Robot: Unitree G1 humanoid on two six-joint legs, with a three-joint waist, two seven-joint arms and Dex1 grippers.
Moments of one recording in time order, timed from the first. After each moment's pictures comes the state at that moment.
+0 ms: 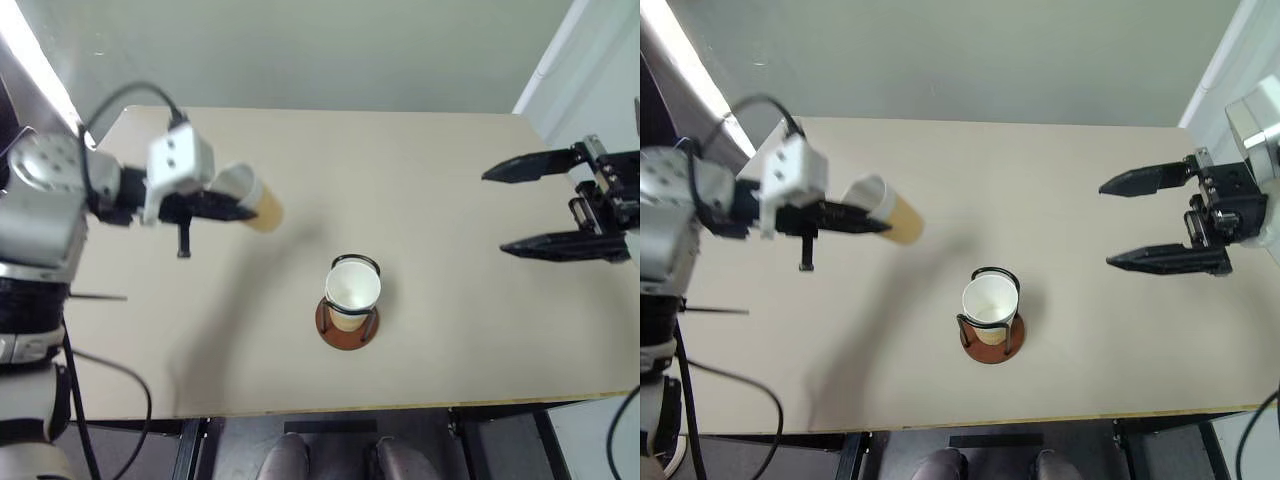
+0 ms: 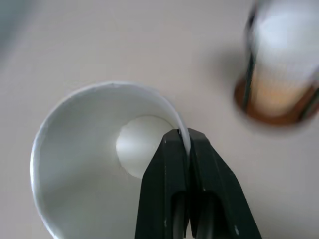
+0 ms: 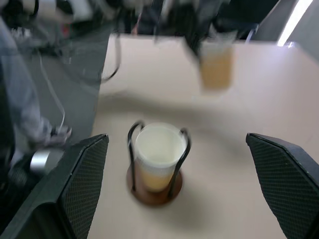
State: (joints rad) left arm -0.97 0.99 -0.03 0.00 -0.45 0.47 -1.44; right arm -0.73 -1.14 -0.20 -0.21 0.78 0.72 1.50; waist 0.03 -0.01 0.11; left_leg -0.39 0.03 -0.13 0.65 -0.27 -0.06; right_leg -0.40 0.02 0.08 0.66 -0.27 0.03
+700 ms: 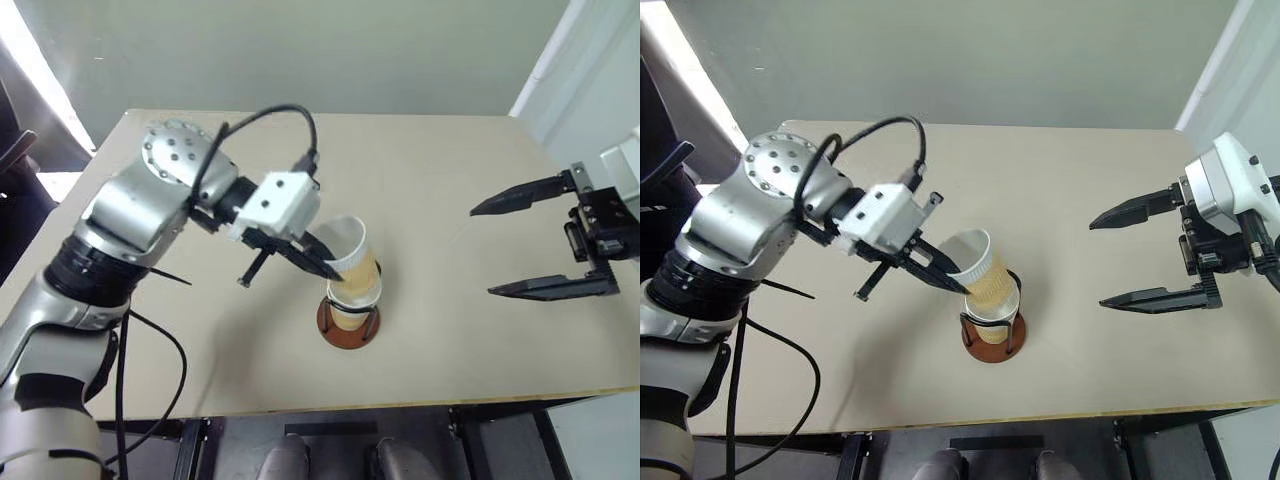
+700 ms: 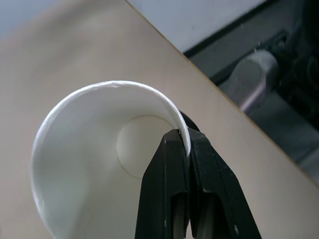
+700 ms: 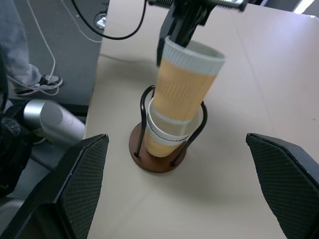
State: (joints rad) left arm -1.09 0.90 -0.49 -0.07 -0.51 0.22 -1.57; right arm -0.66 -1.21 -0.19 -0.36 0.75 0.66 1.45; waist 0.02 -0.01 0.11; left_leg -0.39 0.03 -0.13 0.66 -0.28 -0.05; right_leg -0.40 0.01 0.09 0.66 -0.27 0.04
